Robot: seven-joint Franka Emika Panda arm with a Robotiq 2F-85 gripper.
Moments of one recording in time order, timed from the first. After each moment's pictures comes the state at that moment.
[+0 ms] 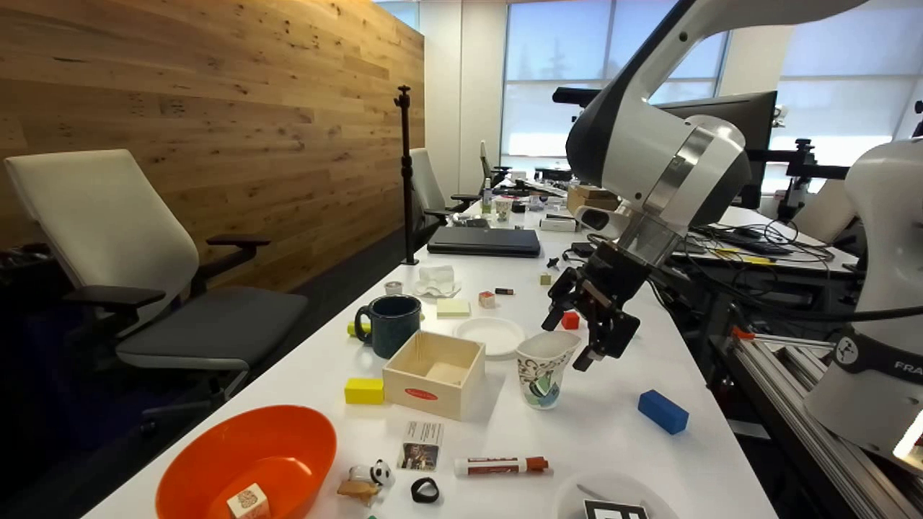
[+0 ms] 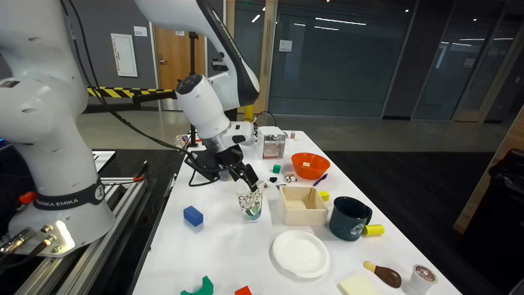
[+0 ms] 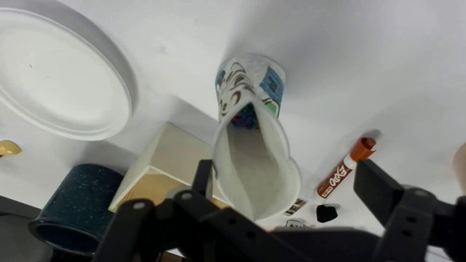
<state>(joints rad) 0.23 0.03 0.09 -2.61 2.12 3.17 -2.39</state>
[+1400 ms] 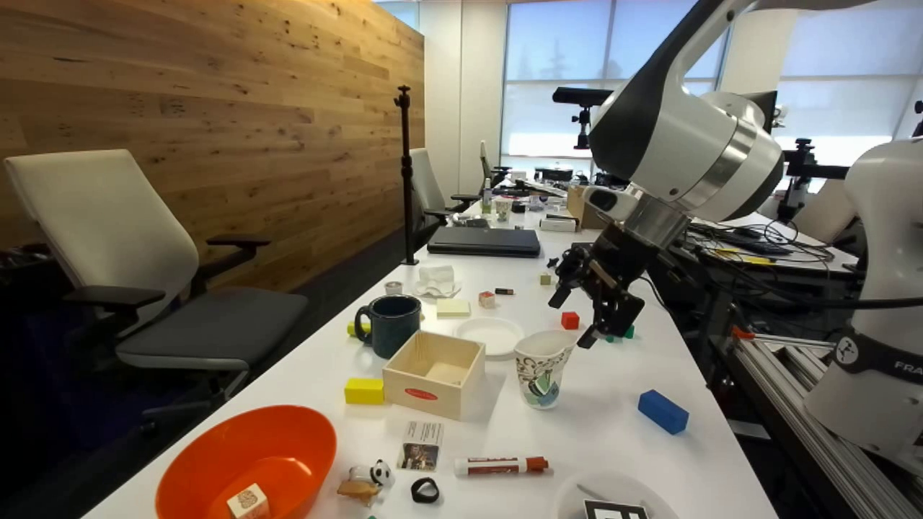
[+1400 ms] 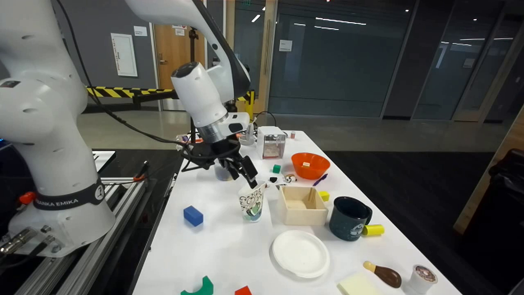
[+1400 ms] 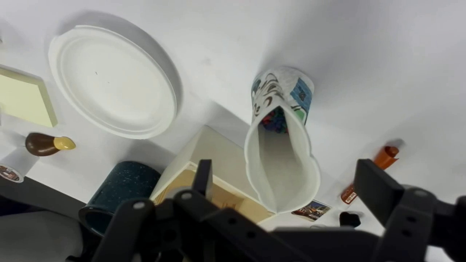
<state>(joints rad) 0.24 -0.04 0.12 -2.68 1.91 3.28 -2.15</state>
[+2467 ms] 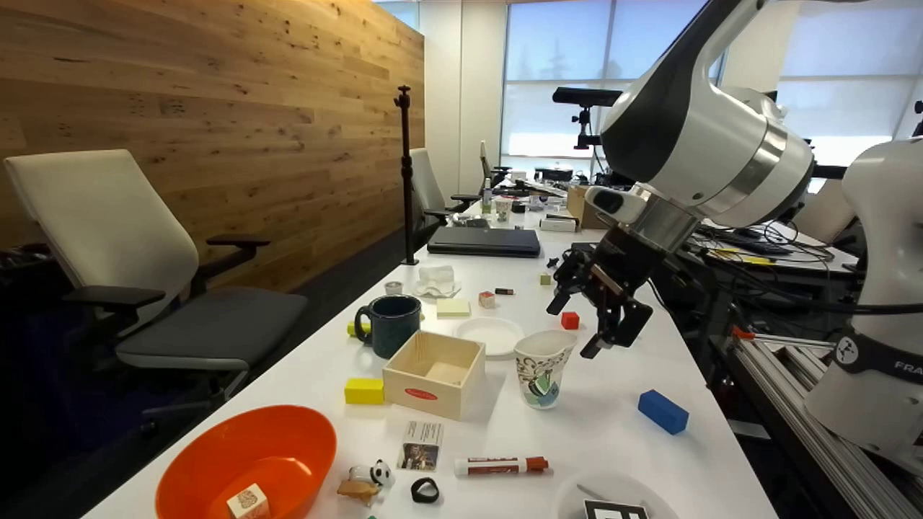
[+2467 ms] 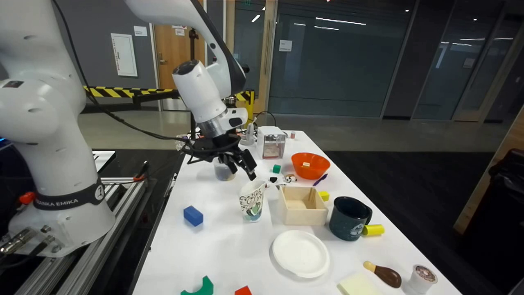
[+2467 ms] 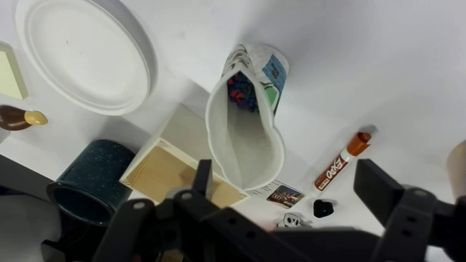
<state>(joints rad) 0.28 -0.04 0.16 -2.67 1.88 3.30 -2.10</state>
